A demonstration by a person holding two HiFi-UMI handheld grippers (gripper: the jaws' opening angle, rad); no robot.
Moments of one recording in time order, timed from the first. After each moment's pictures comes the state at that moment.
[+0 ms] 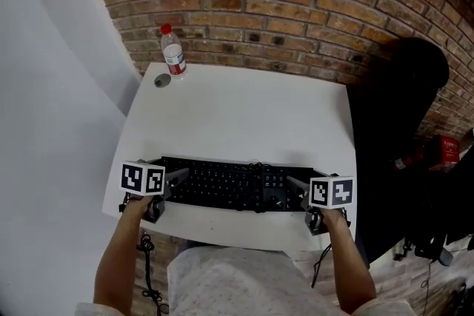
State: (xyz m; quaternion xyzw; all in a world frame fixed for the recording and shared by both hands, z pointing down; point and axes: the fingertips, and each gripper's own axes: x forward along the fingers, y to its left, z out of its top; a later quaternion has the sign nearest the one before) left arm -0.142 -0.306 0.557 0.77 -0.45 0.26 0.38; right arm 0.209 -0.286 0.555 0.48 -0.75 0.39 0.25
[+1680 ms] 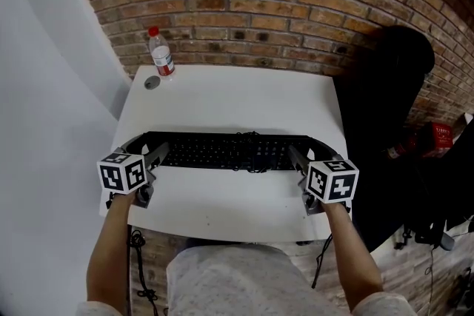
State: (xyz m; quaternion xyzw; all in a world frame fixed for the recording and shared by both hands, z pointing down) left arm -0.155 -0.346 0.471 0.82 -0.50 0.16 0.23; right arm 0.214 -0.319 0.462 0.55 -0.79 0.22 0.16
